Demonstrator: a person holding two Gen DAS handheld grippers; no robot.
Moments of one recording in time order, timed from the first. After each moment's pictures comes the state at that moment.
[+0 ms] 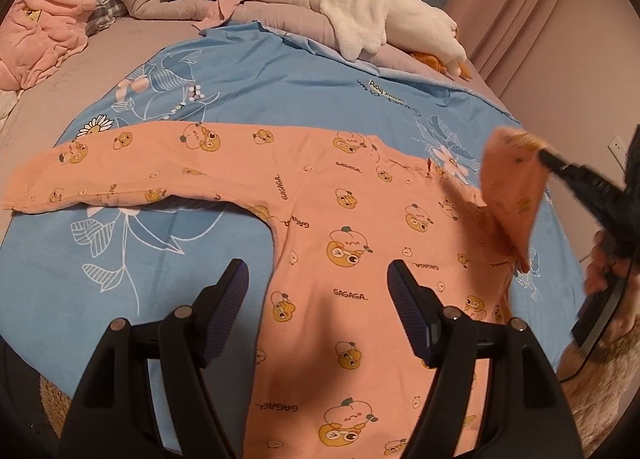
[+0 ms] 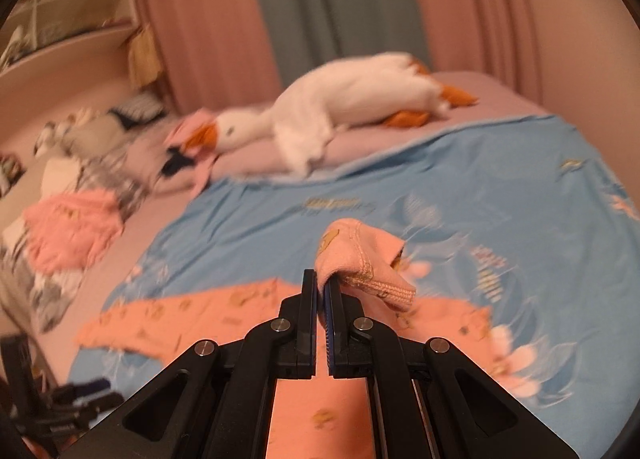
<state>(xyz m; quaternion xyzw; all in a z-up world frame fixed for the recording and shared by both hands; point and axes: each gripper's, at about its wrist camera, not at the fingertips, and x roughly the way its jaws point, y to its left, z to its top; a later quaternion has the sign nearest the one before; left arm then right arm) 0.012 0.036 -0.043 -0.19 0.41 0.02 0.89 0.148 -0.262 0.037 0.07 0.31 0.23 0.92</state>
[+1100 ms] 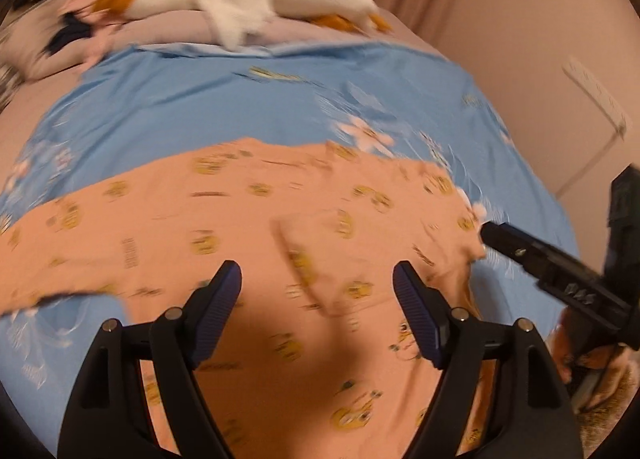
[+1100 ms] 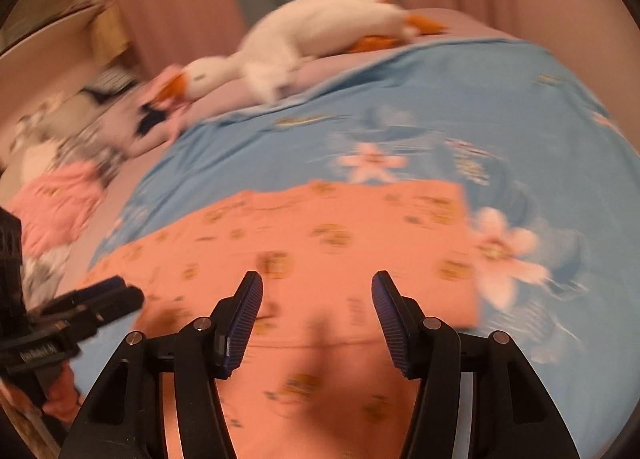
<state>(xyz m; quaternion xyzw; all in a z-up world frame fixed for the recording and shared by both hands) 0.108 -0.076 -0.044 -0.09 0.44 -0.11 0.89 0.113 -0.295 -0.019 0.11 0.39 0.16 0.90</state>
